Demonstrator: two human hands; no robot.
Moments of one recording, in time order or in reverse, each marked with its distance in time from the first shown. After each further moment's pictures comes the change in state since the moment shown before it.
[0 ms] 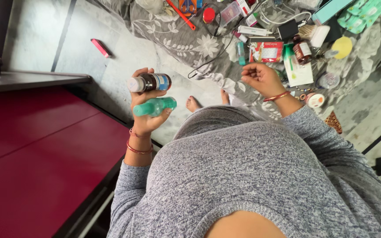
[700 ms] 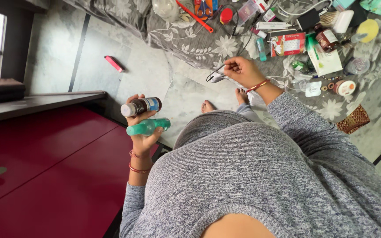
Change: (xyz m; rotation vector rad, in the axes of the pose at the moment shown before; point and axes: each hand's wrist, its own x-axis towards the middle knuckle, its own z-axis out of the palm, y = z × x) left_hand -0.059 -0.038 -0.117 0.026 0.021 -0.101; right_hand 0.076 0.002 0.129 -0.037 0.040 -0.059
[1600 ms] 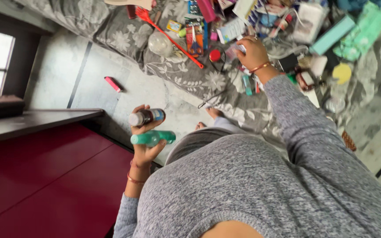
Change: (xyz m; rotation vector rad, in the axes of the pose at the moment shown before) left_hand 0.076 0.022 0.055 0.023 -0.067 0.017; right_hand 0.147 0.008 -0.142 -0.802 0.308 -0.494
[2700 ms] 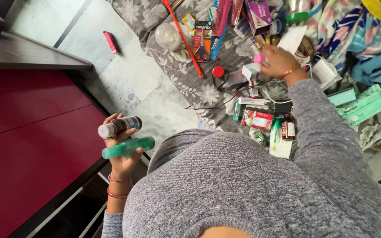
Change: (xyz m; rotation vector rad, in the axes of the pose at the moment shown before) left_hand 0.002 0.042 0.061 0.192 0.405 -0.281; right_hand 0.101 0.140 -0.012 -0.191 -0.857 -0.057
